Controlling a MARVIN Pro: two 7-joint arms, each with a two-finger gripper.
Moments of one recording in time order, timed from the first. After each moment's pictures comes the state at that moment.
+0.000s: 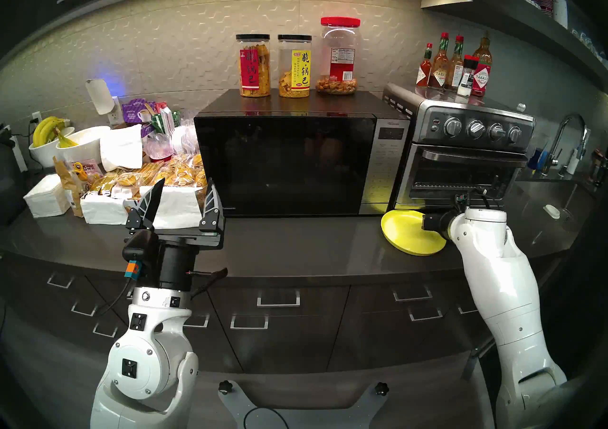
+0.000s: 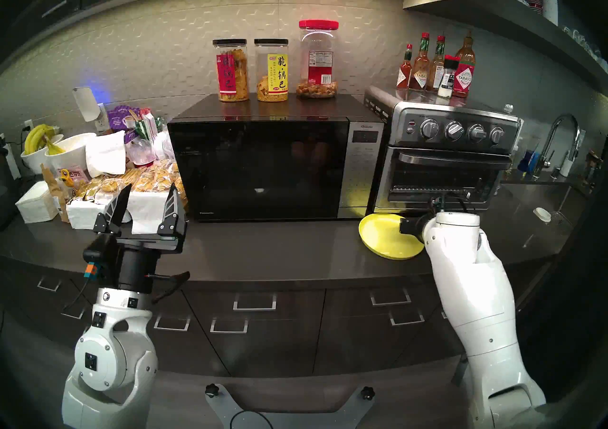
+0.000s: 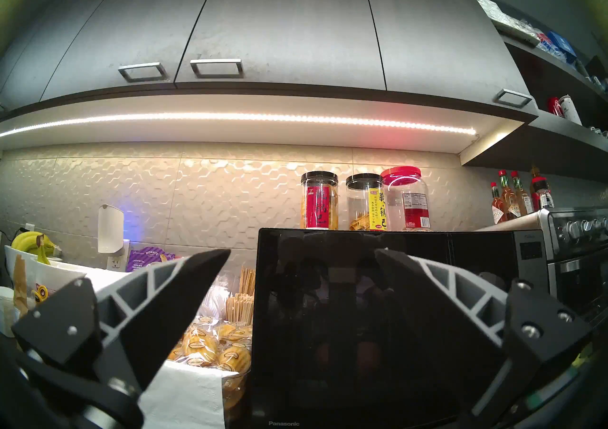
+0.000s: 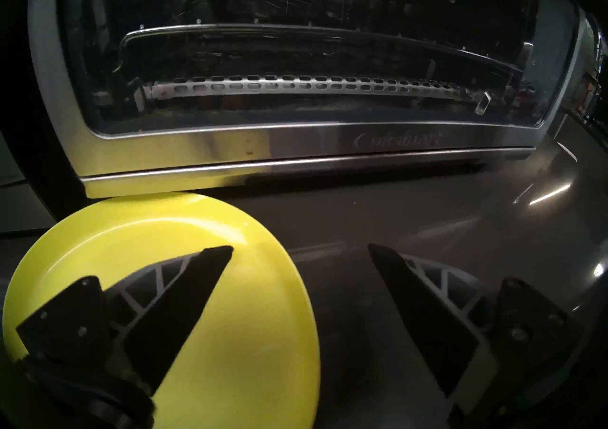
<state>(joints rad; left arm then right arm) 2.15 -1.46 -1.58 -2.34 -0.08 -0.34 0.08 -1.37 -1.11 1.59 -1.72 0.56 0.89 -0.36</state>
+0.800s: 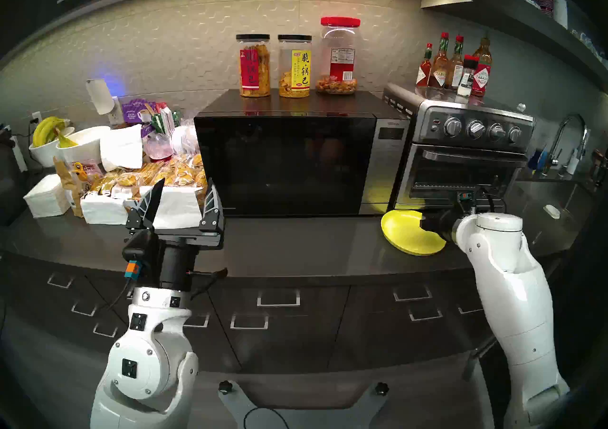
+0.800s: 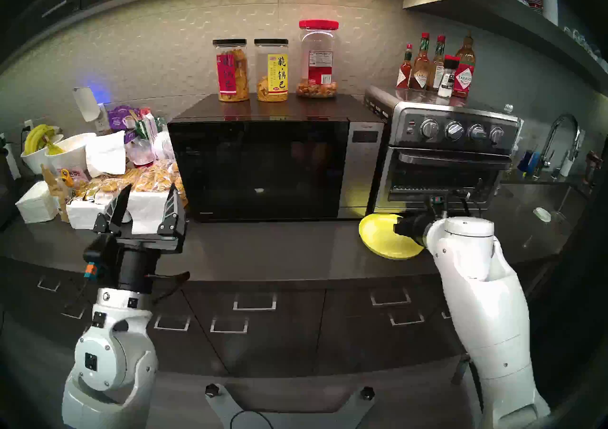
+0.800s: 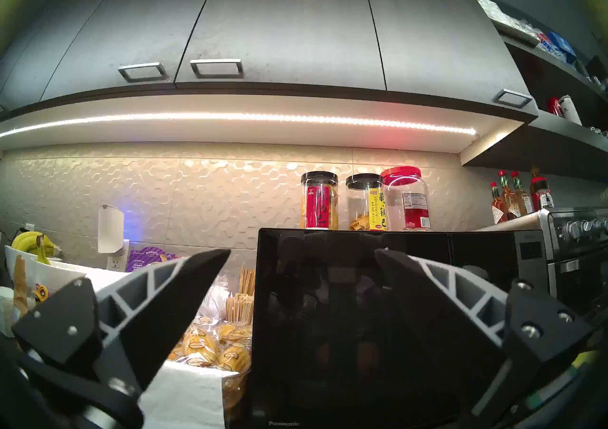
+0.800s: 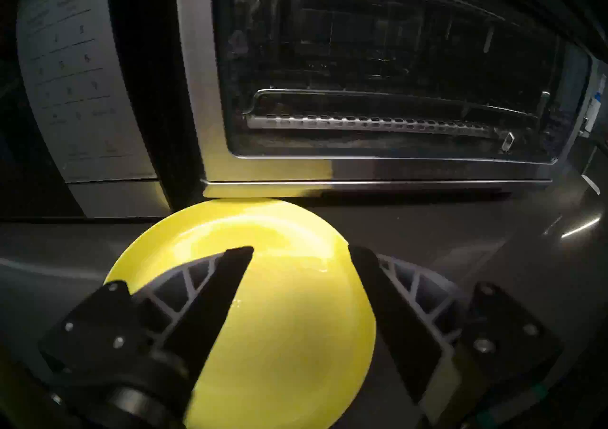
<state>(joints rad) 2.15 -1.46 -1.58 -2.34 -0.08 -0.34 0.08 -1.51 -1.07 1.63 -1.94 0.59 0.90 -0.25</state>
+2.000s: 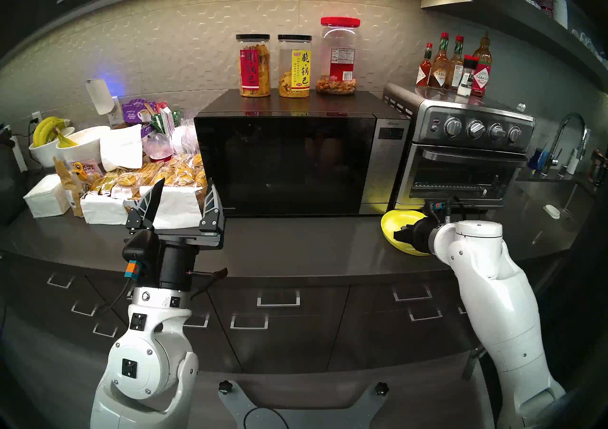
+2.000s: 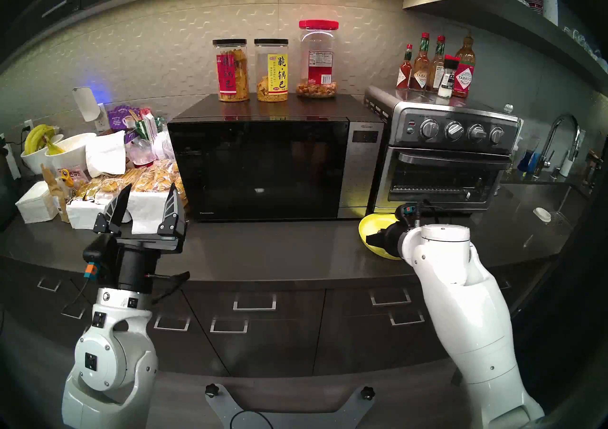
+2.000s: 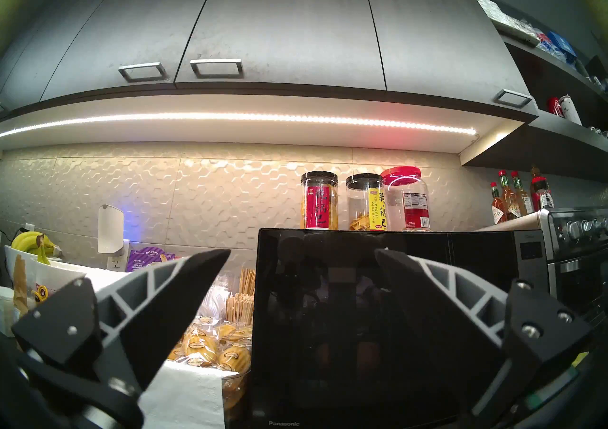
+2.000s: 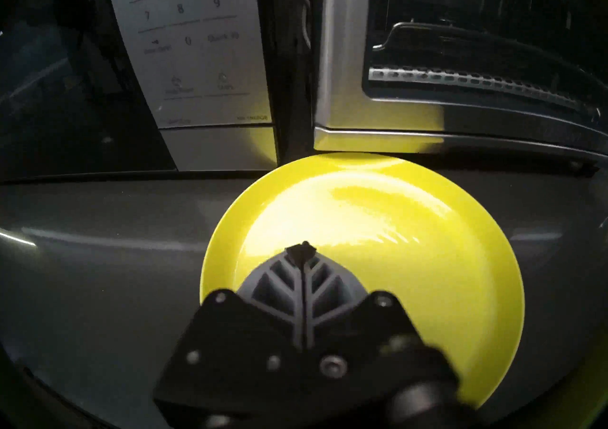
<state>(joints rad) 2.15 -1.46 -1.58 -2.34 -0.08 -0.34 0.08 -1.47 -1.11 1.51 -1.89 0.64 0.93 -0.21</state>
